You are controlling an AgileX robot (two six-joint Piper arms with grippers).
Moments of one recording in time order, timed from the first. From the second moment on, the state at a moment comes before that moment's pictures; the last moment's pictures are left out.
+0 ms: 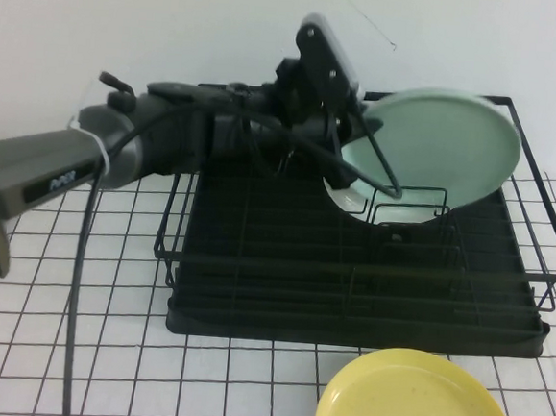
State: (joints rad) right arm -0.02 -0.01 0.02 0.07 0.41 -0.16; left arm -0.41 2.05 -1.59 -1.69 0.53 2.17
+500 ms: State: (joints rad) right arm -0.02 -0.01 0.02 0.07 0.41 -0.16; left arm -0.41 1.79 -1.59 -1.27 0.60 1.47
